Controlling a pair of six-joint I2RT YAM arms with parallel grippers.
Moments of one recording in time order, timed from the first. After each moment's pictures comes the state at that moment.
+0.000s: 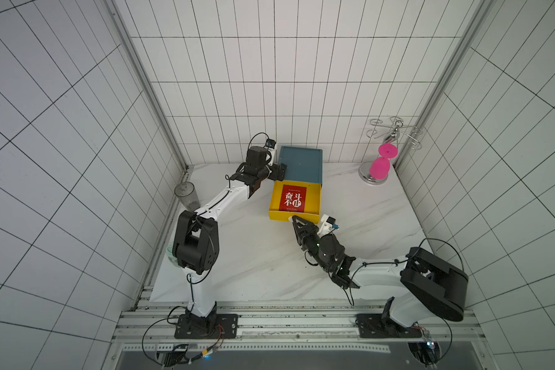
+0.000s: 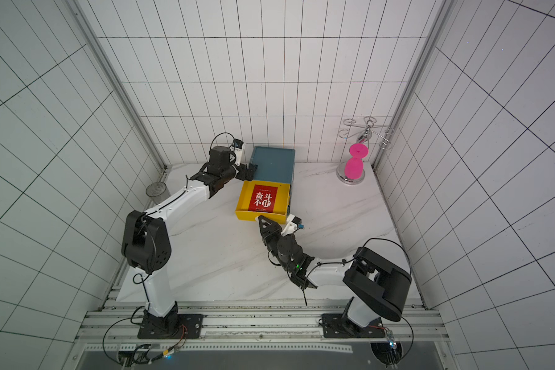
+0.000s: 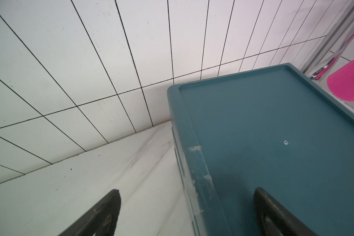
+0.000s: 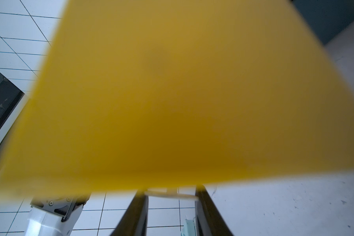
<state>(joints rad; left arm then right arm) -0.38 1.92 1.63 -0.16 0.06 0.00 0.98 1.53 0.51 0.99 0.42 1.54</state>
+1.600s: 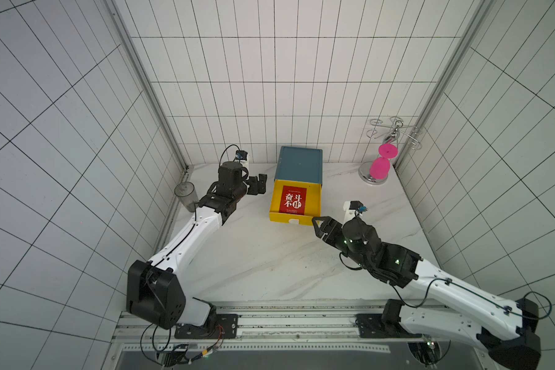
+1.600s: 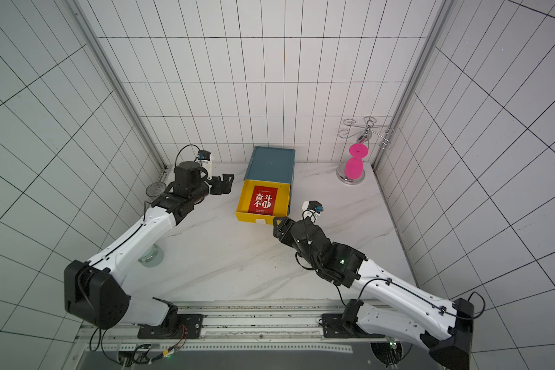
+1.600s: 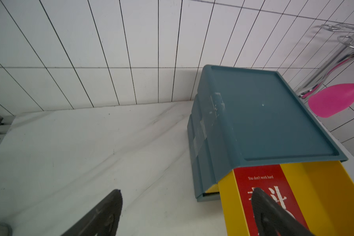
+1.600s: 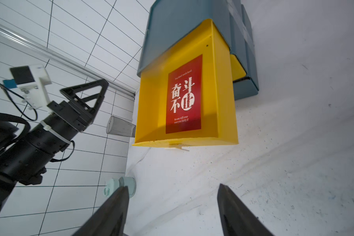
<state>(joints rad) -0.33 1.40 1.19 -0.25 0.02 -0.21 0.99 1.00 0.99 -0.46 0.41 1.05</state>
